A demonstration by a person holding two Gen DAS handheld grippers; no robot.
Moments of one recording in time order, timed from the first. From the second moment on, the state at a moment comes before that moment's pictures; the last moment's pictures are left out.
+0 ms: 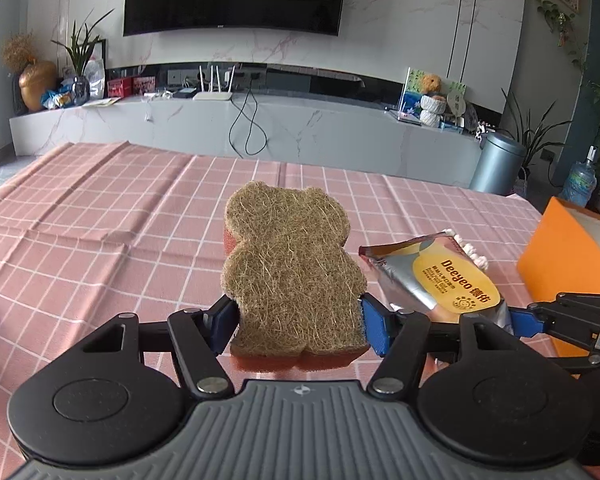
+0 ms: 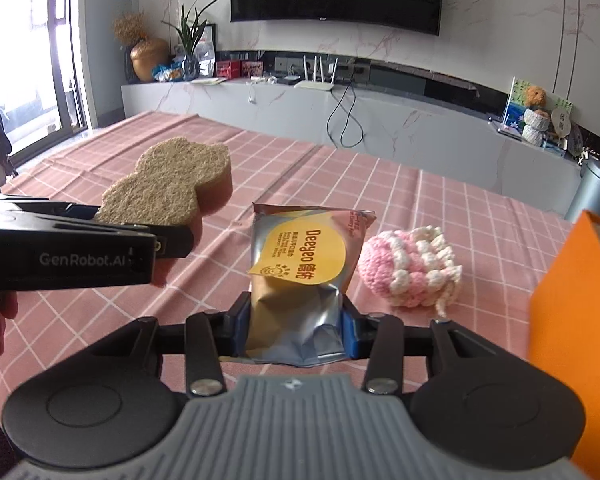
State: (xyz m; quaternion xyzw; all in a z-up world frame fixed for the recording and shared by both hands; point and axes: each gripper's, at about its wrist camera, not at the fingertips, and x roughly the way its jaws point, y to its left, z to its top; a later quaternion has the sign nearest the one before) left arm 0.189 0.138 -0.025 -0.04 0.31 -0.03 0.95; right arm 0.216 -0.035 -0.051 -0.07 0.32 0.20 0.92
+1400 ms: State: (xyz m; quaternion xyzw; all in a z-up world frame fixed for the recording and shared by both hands) left arm 0.182 -0.091 0.030 0.08 0.28 -0.29 0.91; right arm 0.122 -0.318 0.034 -0.04 0.28 0.02 0.96
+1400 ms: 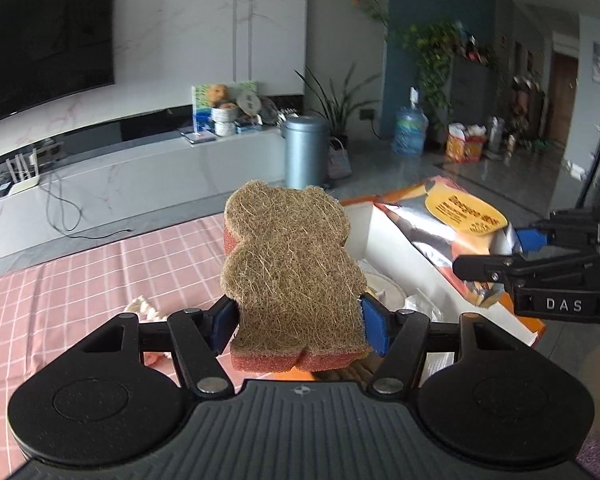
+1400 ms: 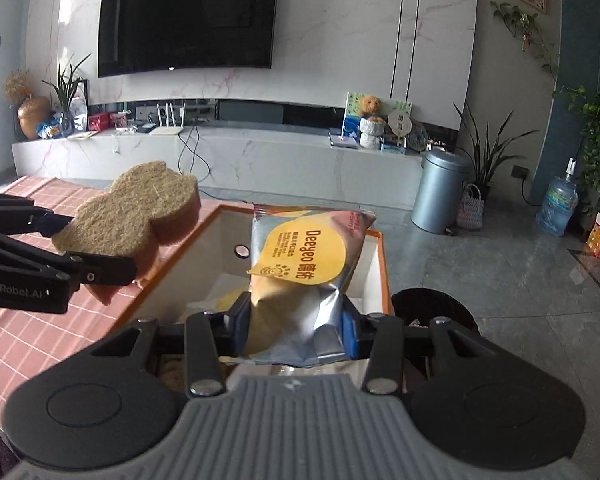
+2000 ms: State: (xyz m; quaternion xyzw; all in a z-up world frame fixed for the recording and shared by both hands) left arm 0.238 -0.170 -0.017 0.30 0.32 -0.30 0.85; right arm 0.250 -0.336 -0.015 -0.11 0.39 0.07 0.91
